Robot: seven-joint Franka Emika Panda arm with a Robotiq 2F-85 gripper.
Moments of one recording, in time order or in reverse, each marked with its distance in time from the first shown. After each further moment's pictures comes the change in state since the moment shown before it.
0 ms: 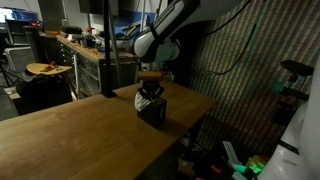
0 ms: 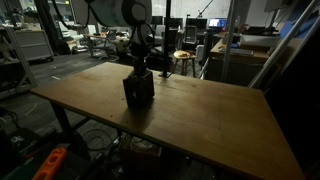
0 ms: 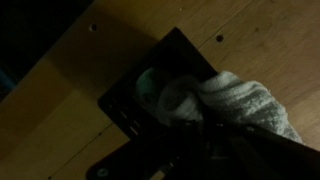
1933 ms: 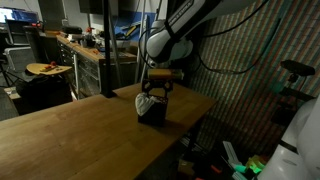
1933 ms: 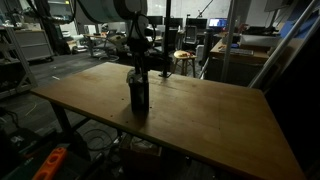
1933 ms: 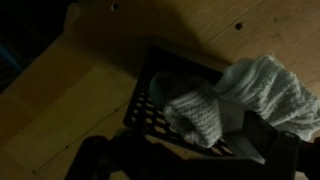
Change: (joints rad) arm -0.029 -0.145 0.003 -0.145 -0.100 0.125 -0.022
